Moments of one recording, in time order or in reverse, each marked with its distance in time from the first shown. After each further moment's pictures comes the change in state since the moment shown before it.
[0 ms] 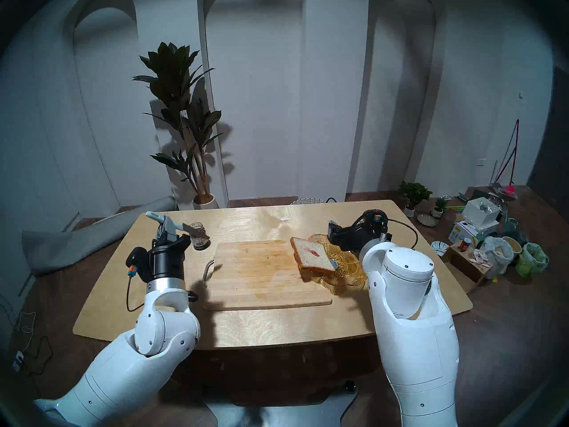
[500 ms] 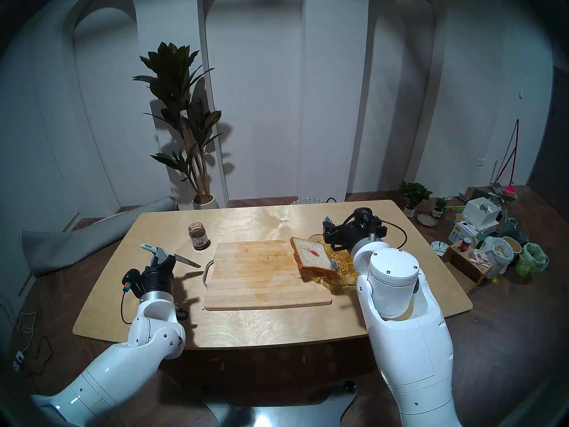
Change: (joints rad) left arm -0.010 0.033 -0.027 0.166 -0.386 -0.002 -0.177; right arm 0.014 0.035 -0.079 0.038 -0.106 -0.093 -0.046
